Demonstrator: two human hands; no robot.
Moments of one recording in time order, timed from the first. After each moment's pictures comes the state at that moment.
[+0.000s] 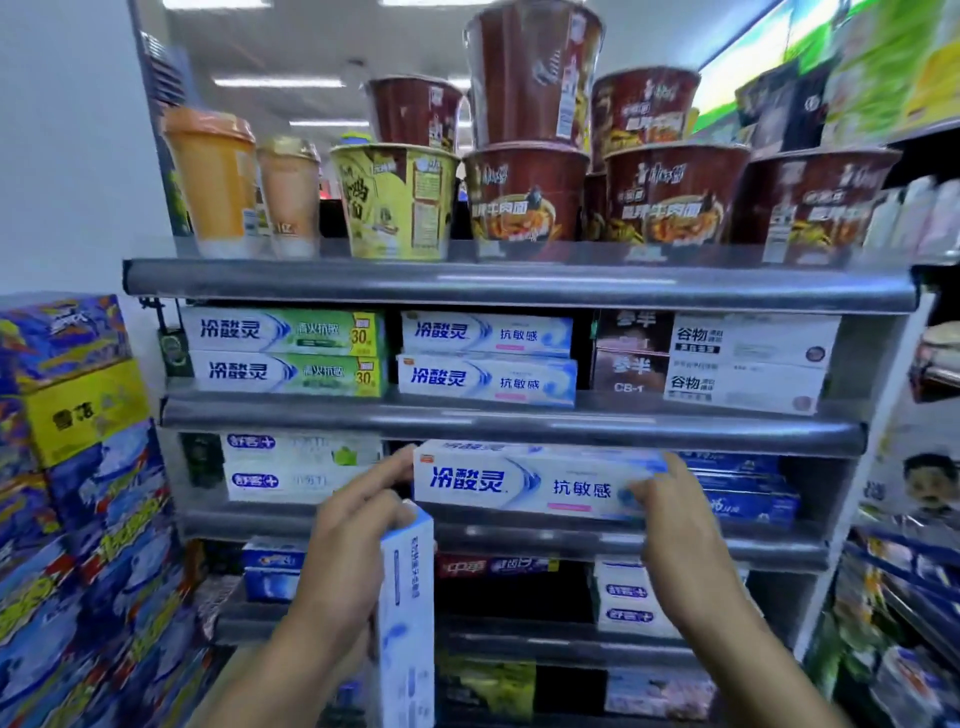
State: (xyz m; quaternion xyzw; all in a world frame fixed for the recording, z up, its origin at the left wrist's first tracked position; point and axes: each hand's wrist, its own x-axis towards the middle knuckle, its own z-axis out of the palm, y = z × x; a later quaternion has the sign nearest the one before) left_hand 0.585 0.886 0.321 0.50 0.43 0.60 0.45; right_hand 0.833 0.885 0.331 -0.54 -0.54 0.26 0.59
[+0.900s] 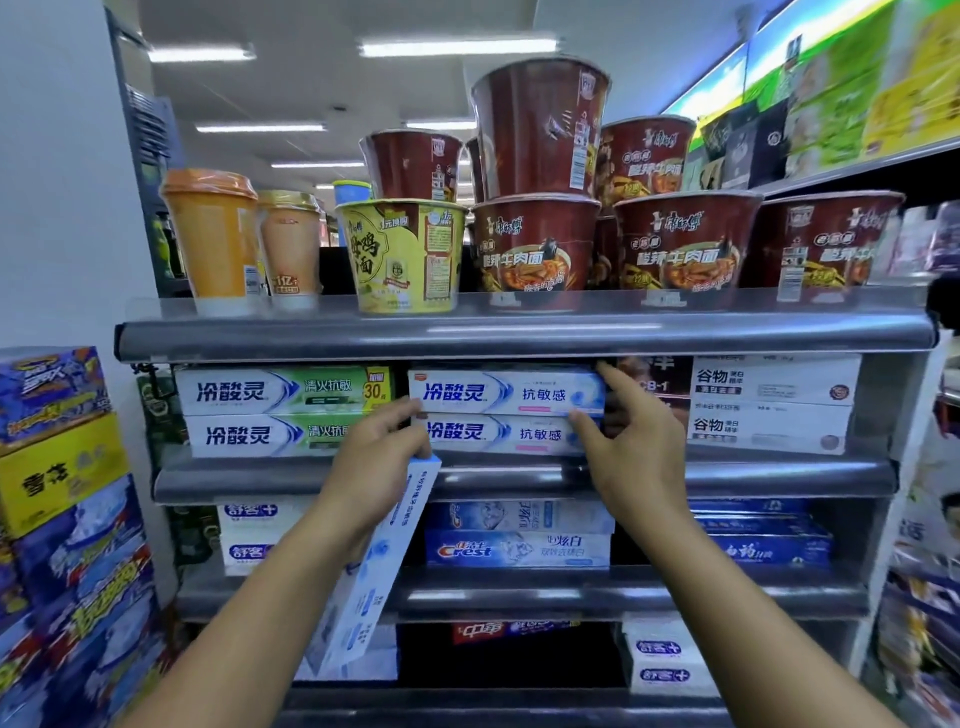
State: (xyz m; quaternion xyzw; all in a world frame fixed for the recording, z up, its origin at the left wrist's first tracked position) left_hand 0.560 0.987 0.402 0.61 0.48 0.53 0.33; right_hand 0.804 0.996 0.384 -0.55 -0.59 0.00 0.59
